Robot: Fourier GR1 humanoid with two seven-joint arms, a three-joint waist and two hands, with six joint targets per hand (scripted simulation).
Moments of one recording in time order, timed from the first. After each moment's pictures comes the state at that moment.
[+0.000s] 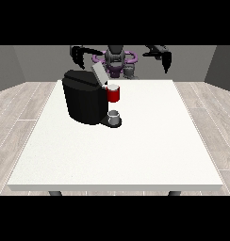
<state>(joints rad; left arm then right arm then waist) -0.33 0.02 0.22 -1.19 -0.05 -0.28 -0.11 -0.41 -0.18 -0.10 -1.27 -0.07 0.05 0.01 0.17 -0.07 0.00</state>
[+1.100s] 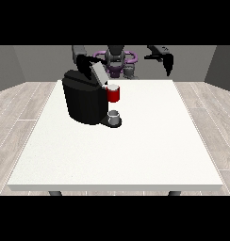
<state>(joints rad) -0.26 0.08 0.18 -1.38 0.01 -0.22 -0.07 -0.62 -0.17 -0.09 -1.08 0.00 0.06 -0.06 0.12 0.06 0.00</state>
